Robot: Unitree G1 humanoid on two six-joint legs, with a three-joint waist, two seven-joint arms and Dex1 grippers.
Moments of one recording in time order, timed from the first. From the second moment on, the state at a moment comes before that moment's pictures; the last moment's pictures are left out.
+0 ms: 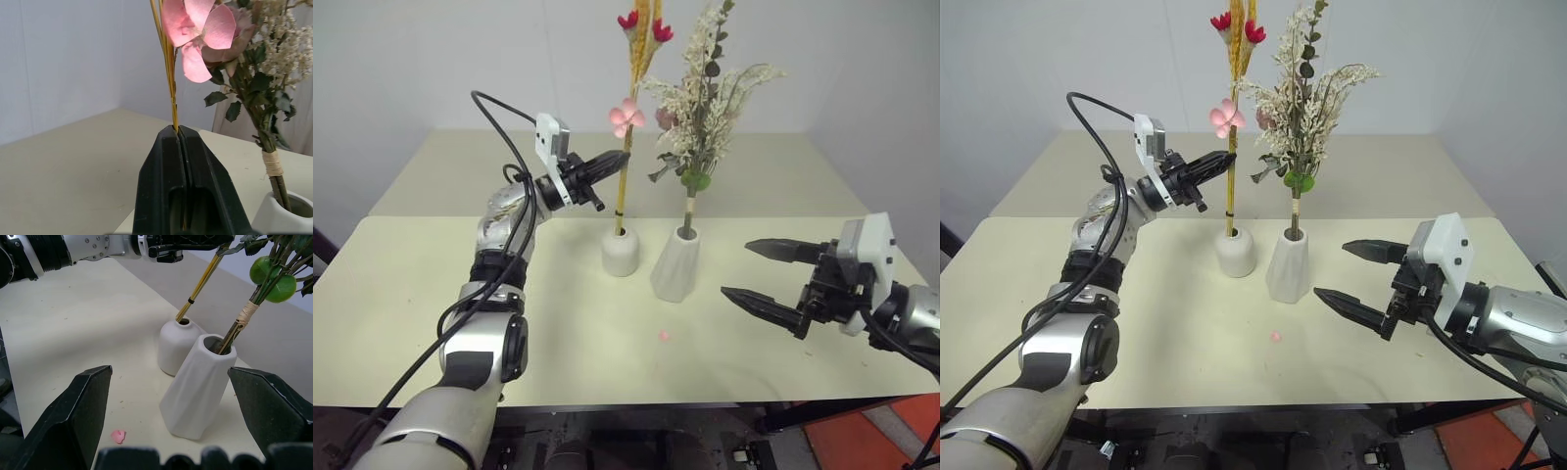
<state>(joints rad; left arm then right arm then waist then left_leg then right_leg) -1.13 0.29 0.17 0.81 -0.37 0.15 -1.05 -0.10 -0.91 -0.41 -0.69 0.85 0.66 0.76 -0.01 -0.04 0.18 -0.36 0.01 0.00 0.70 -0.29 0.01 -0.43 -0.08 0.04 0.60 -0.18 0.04</state>
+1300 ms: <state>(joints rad) -1.18 0.27 0.18 0.88 -0.38 0.13 -1.06 -0.11 -0.90 -0.40 -0.69 0.87 0.66 0.72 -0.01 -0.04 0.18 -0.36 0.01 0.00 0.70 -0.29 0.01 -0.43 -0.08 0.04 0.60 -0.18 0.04</state>
